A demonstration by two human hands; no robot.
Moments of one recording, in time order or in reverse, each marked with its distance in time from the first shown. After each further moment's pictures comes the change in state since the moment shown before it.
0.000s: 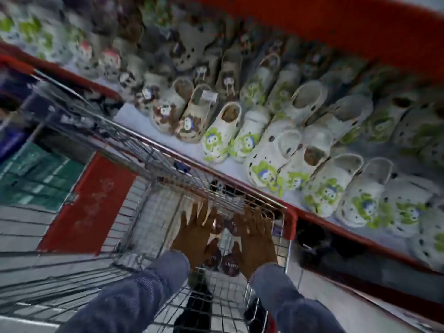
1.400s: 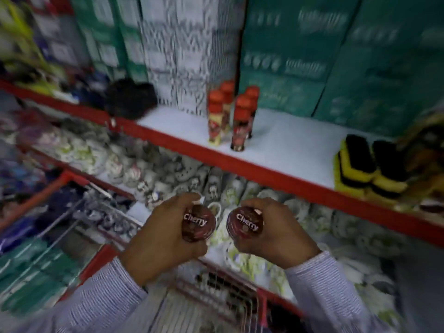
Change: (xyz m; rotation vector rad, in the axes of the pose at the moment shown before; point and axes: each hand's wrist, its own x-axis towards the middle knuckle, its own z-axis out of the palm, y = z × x) left_hand -0.103 0.099 -0.347 -0.394 0.587 0.131; right_hand -0.045 -0.049 -0.363 0.344 0.299 -0.134
